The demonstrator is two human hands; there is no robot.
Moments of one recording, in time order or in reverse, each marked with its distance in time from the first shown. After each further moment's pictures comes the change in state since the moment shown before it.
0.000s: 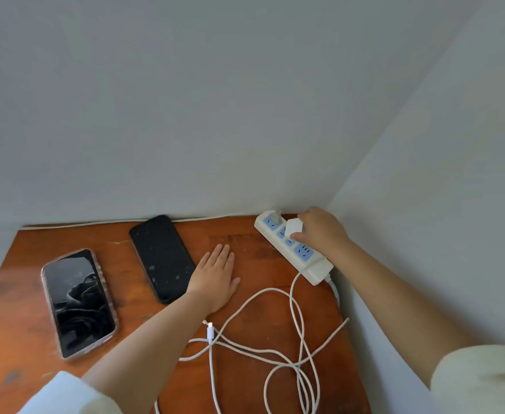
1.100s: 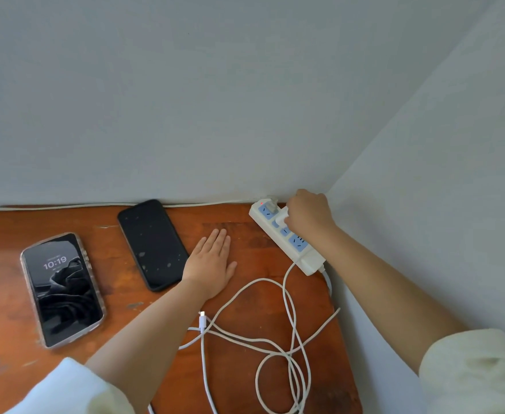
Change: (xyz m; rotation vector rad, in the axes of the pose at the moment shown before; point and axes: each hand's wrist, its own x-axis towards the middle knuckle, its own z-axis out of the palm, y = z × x) left_hand 0.008 0.001 0.010 -0.040 0.102 0.012; right_hand 0.003 -0.028 -0.010 -0.300 0.051 -0.048
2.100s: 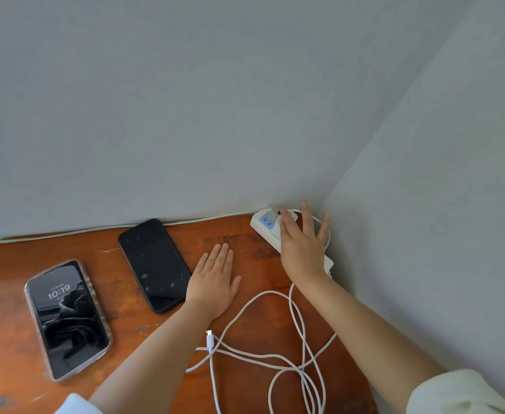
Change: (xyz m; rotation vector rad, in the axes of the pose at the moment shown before) left_hand 0.000 0.001 0.005 0.019 0.024 -0.018; right_hand -0.033 -0.024 0.042 0.055 0.369 0.119
